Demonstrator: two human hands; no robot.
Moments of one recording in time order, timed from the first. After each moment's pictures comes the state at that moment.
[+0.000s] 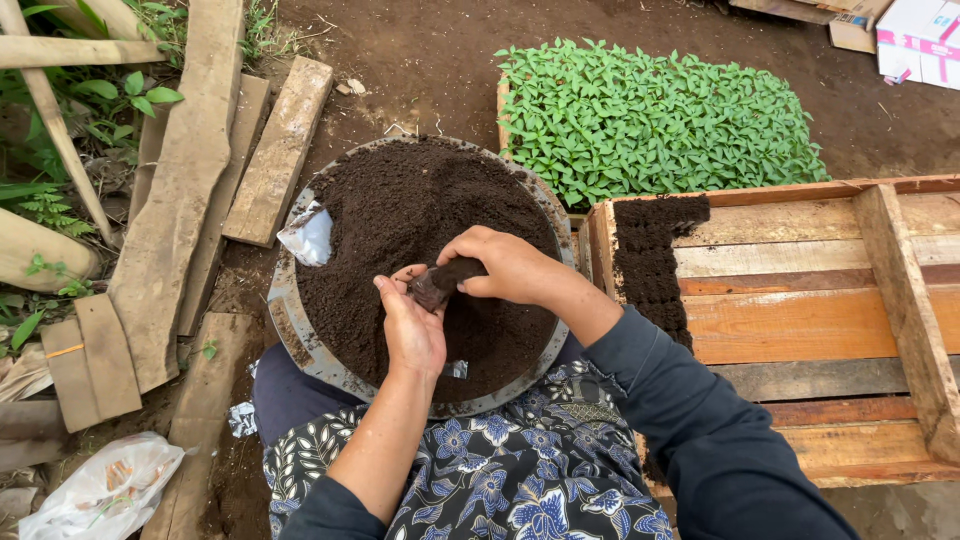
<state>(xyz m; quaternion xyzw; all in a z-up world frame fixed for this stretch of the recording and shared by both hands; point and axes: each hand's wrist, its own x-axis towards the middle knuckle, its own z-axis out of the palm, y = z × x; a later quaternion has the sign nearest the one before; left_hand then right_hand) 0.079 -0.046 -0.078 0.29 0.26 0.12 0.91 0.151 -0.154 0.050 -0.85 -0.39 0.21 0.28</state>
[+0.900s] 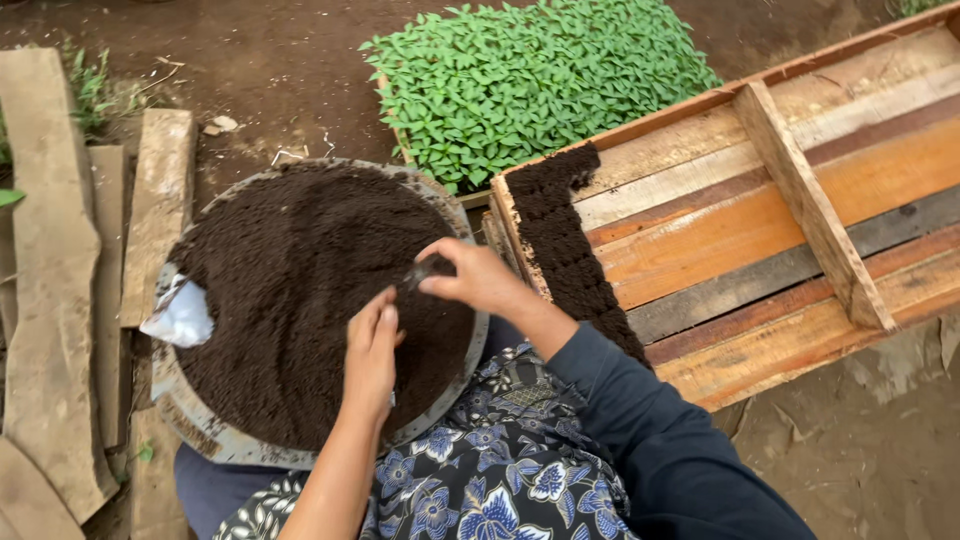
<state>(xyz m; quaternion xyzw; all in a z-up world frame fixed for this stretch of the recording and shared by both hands) 0.064 -0.088 -0.014 0.68 0.13 -0.07 0.72 0.151 -0.251 -0.002 -0.90 -0.14 0.10 0.41</state>
